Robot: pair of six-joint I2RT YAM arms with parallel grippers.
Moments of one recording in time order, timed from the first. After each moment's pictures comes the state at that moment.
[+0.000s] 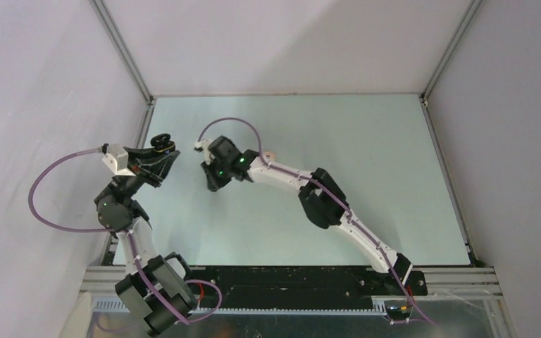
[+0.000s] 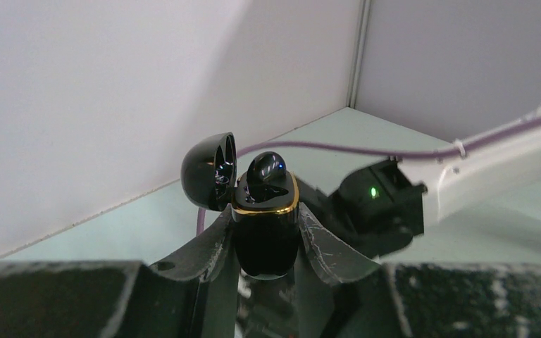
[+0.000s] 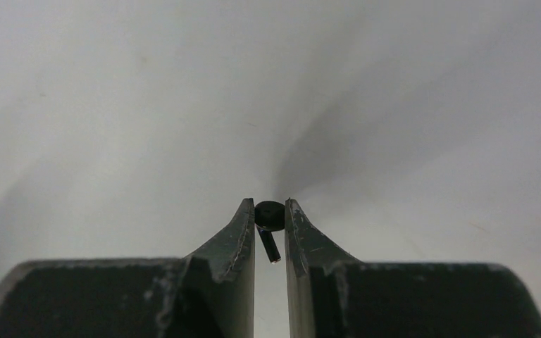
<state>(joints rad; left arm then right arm) 0.66 0.95 0.47 1.48 1.27 -0.98 1.00 2.64 2.34 -0.42 -0.23 0.23</state>
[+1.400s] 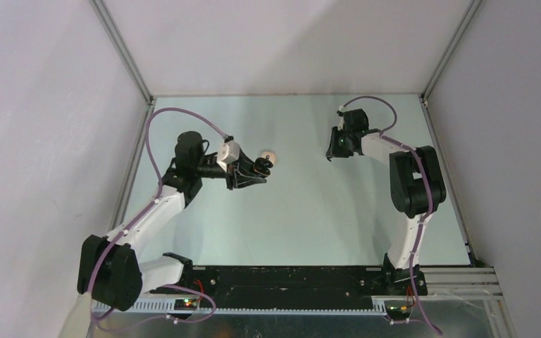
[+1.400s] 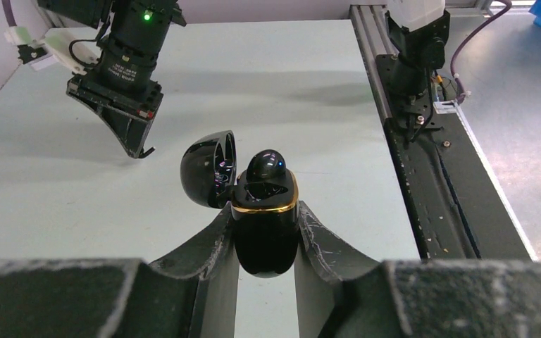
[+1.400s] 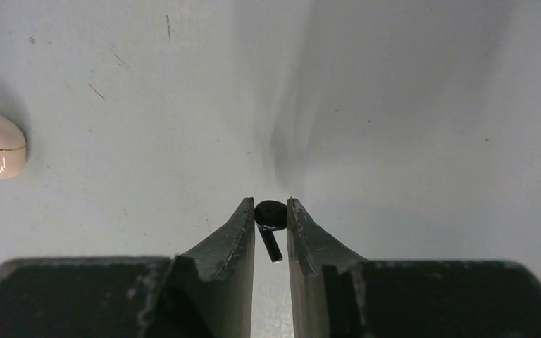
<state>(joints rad) -0.32 1.18 0.76 0.19 1.24 0.25 0.23 1.95 1.30 -0.24 -0.17 0.28</state>
